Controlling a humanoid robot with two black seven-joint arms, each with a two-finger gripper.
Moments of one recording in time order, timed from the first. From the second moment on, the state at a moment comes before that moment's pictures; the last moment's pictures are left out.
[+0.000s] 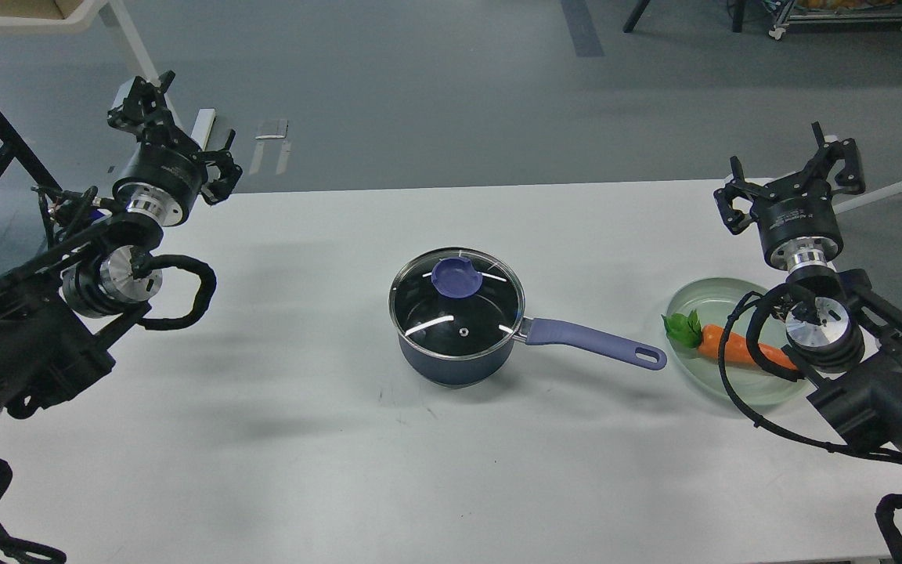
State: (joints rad) left arm -0.86 0.40 -0.45 -0.71 -0.26 -0.13 -0.47; right arm 0.69 -0.30 0.74 0.59 0.30 0.34 0.49
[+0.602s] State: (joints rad) left arm -0.81 0.41 -0.45 -0.72 -0.26 -0.12 -0.47; right arm 0.71 -0.36 0.72 0.65 0.29 0.34 0.49
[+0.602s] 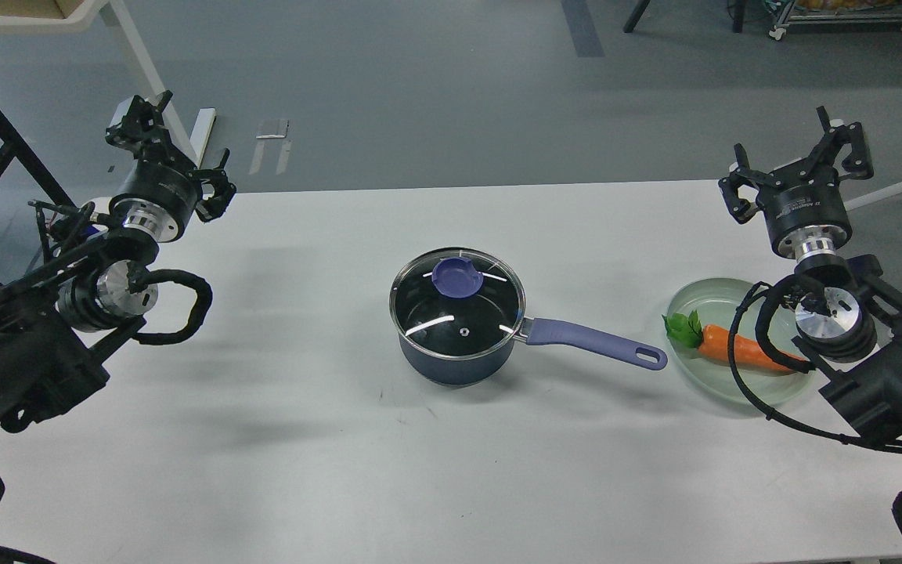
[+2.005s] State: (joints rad) left arm -0.84 0.48 -0.44 -0.80 -0.08 -0.12 -0.44; right arm 1.76 -0.74 -0.69 1.40 -1.06 0.03 0.49
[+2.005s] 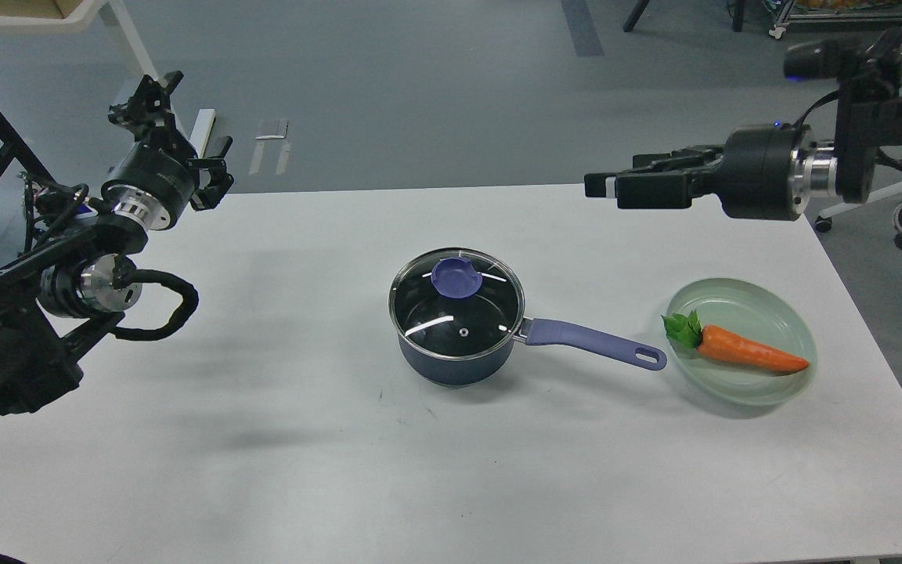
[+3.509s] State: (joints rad) left arm -0.86 0.48 -0.43 -0.83 -0.01 -0.13 -0.44; right arm 1.60 -0.42 -0.96 1.23 -1.25 -0.11 0.49
